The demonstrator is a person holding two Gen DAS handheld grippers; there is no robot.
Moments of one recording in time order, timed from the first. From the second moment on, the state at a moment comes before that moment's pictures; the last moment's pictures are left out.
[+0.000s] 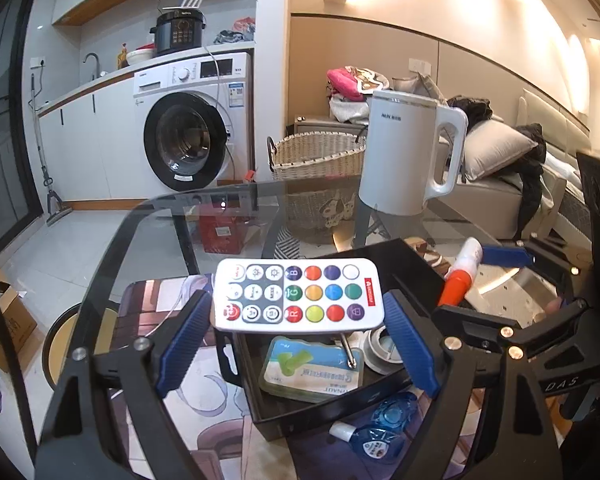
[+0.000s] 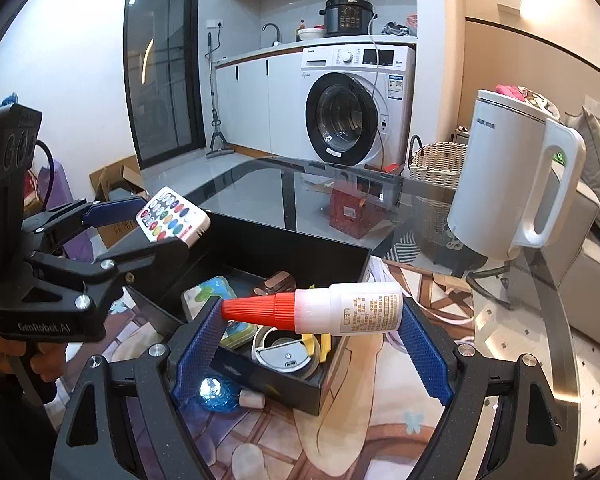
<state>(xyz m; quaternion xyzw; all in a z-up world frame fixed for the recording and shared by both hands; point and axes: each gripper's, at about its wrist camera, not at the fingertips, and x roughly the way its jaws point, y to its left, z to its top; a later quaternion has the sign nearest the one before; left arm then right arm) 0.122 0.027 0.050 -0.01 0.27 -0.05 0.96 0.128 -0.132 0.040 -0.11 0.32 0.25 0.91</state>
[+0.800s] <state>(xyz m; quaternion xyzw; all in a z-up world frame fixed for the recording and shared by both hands) 0.139 0.029 0.029 0.01 0.30 -0.06 0.95 0.137 -0.108 0.029 -0.16 0.32 0.25 0.90</state>
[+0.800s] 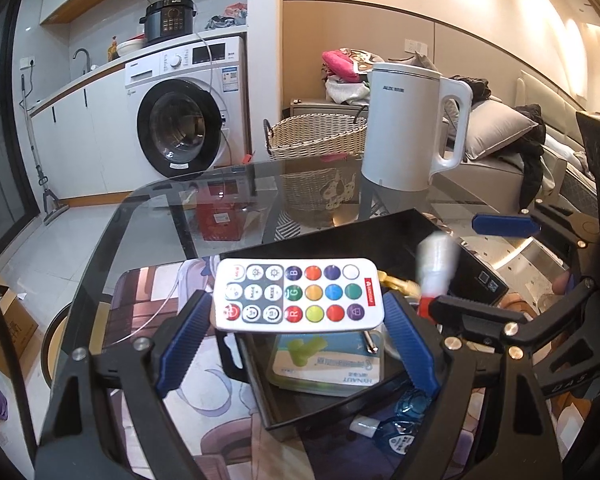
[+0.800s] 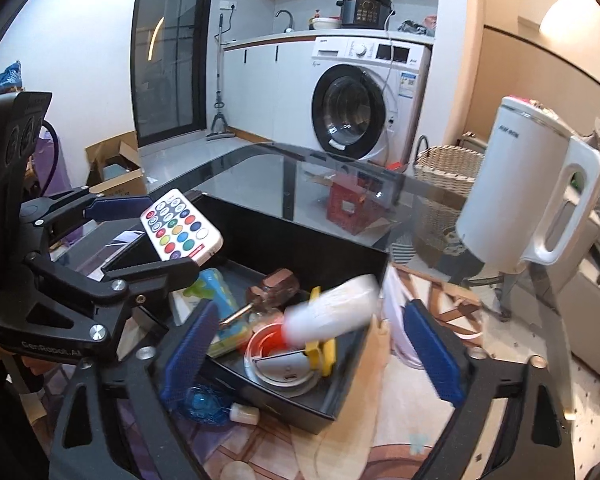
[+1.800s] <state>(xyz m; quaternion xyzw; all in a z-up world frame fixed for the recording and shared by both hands) 0.081 0.032 0.015 -0.01 0.33 -0.02 0.95 0.112 -0.153 0.004 -0.08 0.40 0.23 0.88</state>
